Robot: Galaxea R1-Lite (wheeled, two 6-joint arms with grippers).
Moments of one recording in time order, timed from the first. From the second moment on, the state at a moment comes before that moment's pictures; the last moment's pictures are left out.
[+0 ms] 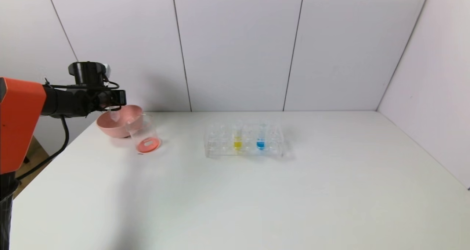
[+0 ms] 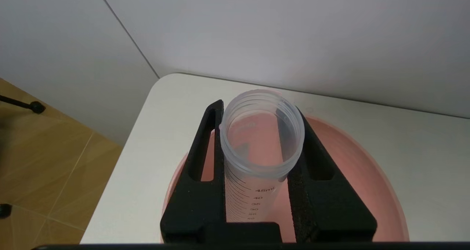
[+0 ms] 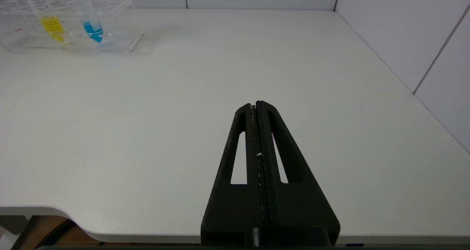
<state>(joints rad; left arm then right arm) 0.14 2.31 -1.77 -0.23 0.13 0.03 0.00 0.00 0.00 0.00 0.00 0.00</state>
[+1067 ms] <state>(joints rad) 0.15 2.30 -1.76 -0.23 0.09 0.01 0.00 0.00 0.00 0.00 0.00 0.00</state>
